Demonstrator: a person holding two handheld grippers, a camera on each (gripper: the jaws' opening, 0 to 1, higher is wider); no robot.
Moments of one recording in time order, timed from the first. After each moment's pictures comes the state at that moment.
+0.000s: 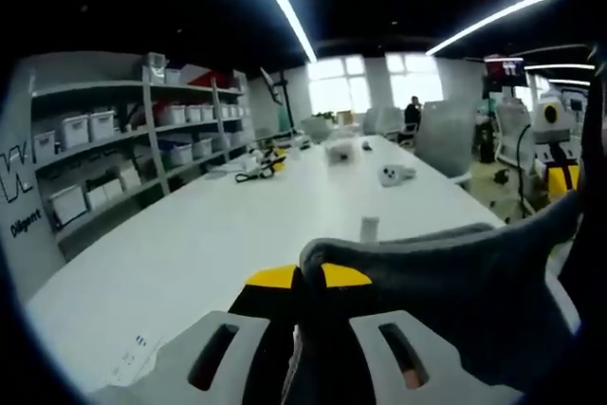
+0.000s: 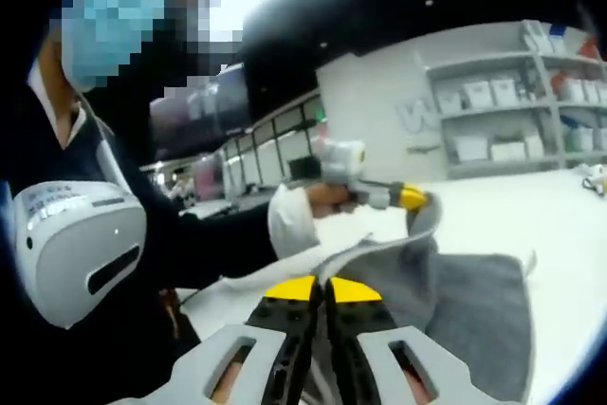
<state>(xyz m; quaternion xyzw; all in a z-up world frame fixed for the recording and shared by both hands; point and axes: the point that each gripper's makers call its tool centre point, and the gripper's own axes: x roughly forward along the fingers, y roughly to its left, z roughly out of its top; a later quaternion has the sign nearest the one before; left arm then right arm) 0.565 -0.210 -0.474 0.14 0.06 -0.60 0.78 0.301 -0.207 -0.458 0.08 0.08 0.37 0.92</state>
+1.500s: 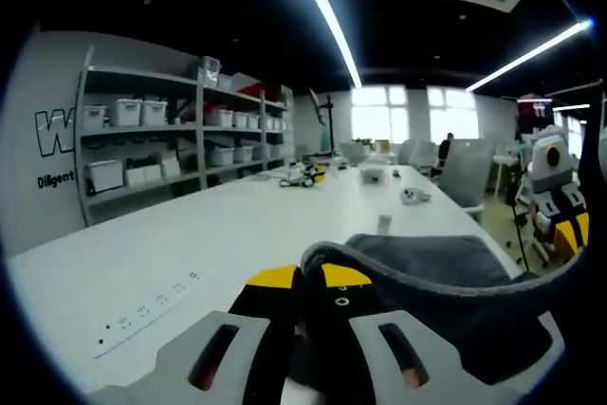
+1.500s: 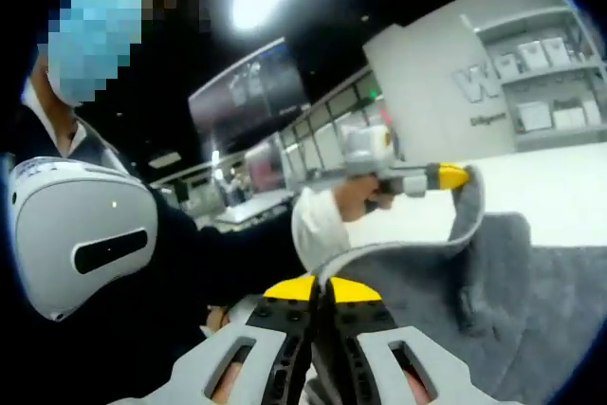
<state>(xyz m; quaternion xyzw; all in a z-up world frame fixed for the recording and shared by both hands) 0.564 -0.064 -0.464 0.05 0.06 -0.54 0.84 0.313 -0.054 -0.464 0.11 0.13 0.50 0.85</state>
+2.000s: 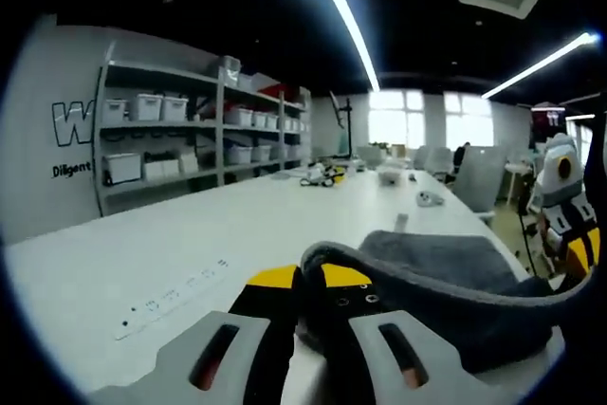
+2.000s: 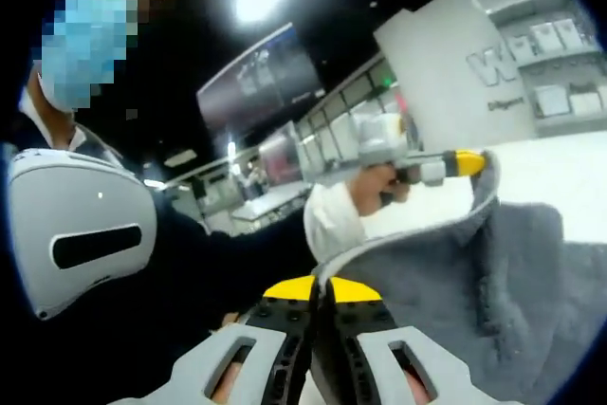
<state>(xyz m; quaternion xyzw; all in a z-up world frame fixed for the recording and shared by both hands) 0.578 -0.017 -0.467 0.02 0.06 -0.51 0.86 0.318 0.000 -0.468 0.13 0.15 0.55 0.81</state>
